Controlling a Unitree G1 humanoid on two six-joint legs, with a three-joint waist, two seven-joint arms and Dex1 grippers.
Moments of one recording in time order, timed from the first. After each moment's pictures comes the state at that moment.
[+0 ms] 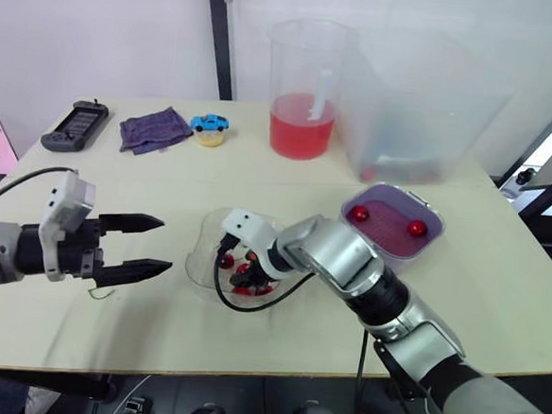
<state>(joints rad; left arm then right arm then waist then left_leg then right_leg) -0.13 1.00 0.41 -0.29 -0.78 0.64 -1.21 -1.03 -0.19 0.59 -0.08 0.21 1.48 0.61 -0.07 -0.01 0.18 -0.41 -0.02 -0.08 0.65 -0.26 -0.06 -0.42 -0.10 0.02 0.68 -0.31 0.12</state>
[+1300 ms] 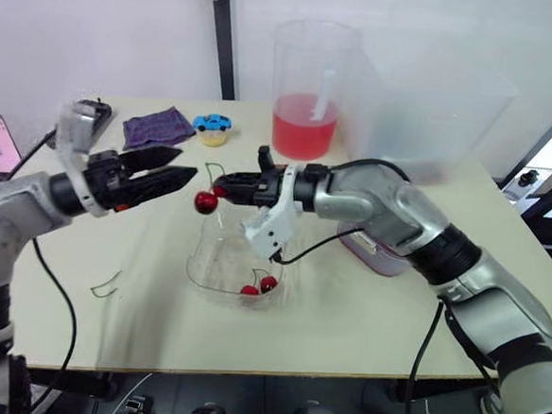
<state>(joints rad) -0.60 0.80 0.35 -0.12 -1.02 0.89 -0.86 -1.19 -0.57 0.66 0.17 -0.53 -0.57 0.54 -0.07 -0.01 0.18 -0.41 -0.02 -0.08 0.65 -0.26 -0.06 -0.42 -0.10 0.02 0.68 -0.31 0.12</state>
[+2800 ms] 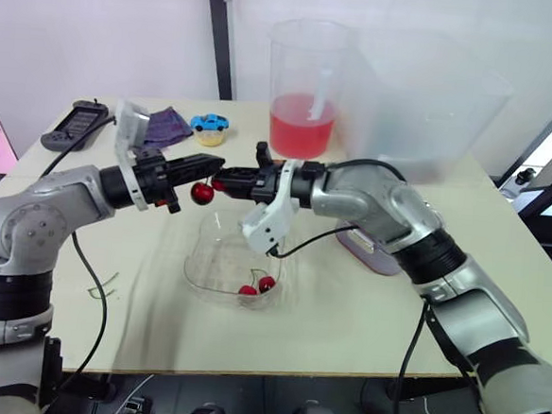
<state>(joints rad) -0.67 0.71 0.25 -0.14 -0.94 0.91 -0.76 -1.14 -0.48 0.53 0.21 -0.54 -0.56 0.66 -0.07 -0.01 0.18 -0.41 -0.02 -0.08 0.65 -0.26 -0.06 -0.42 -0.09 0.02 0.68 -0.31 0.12</state>
